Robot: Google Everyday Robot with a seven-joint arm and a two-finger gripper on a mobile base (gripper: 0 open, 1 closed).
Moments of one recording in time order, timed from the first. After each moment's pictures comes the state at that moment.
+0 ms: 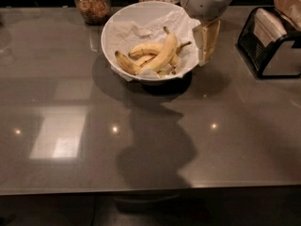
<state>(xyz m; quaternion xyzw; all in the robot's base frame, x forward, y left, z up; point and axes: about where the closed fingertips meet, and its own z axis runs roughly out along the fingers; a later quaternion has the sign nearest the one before) 0.578 -0.063 0.993 -0.88 0.38 -0.13 0.25</state>
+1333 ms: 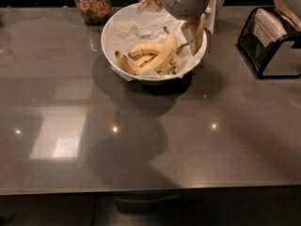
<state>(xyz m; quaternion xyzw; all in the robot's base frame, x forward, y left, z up) 0.599 -0.043 0.984 -0.93 0.26 -0.20 0.17</state>
